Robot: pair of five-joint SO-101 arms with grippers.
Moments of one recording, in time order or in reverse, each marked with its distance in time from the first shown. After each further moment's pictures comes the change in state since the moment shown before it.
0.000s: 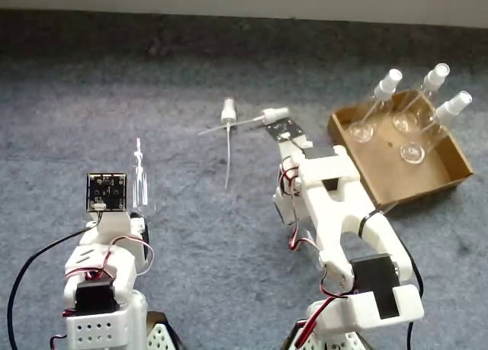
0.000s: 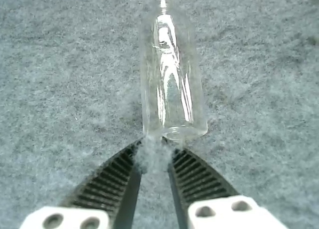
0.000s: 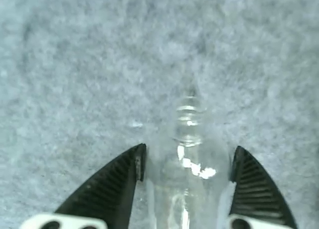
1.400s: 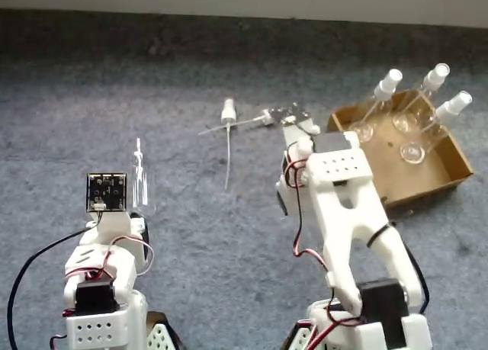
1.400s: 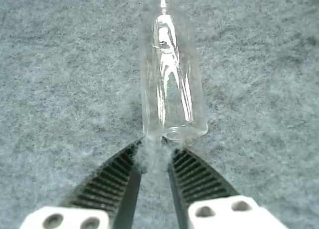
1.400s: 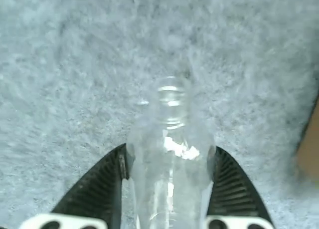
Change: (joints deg) left arm 0.0 0.0 0.0 0.0 0.0; right arm 0.1 -10.3 -8.0 13.3 -0.4
